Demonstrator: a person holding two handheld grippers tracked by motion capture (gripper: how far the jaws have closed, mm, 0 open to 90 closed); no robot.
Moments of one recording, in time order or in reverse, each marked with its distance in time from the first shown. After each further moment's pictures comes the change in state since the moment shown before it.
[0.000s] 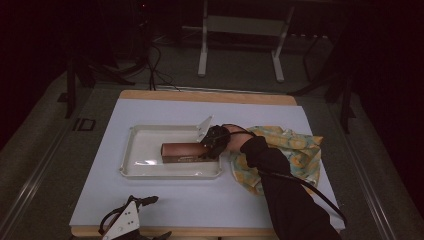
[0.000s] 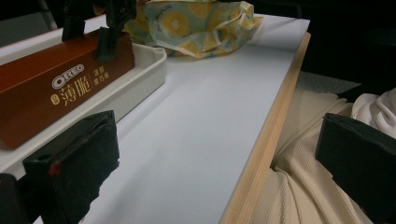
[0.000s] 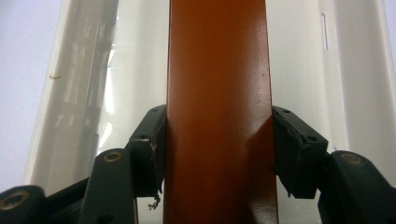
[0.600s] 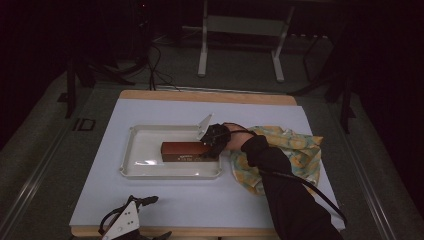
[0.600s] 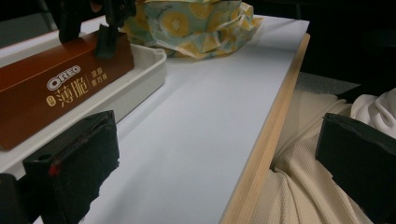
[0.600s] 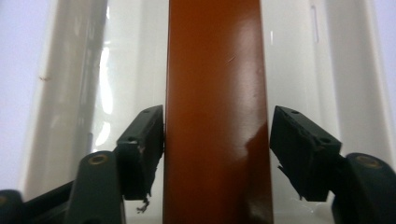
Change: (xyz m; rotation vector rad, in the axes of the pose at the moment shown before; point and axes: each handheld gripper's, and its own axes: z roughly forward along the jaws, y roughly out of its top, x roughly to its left) left arm 0.000 0.000 0.000 -0.004 -0.001 -0.001; right arm -0.003 0.001 -0.005 0.007 -0.017 0.033
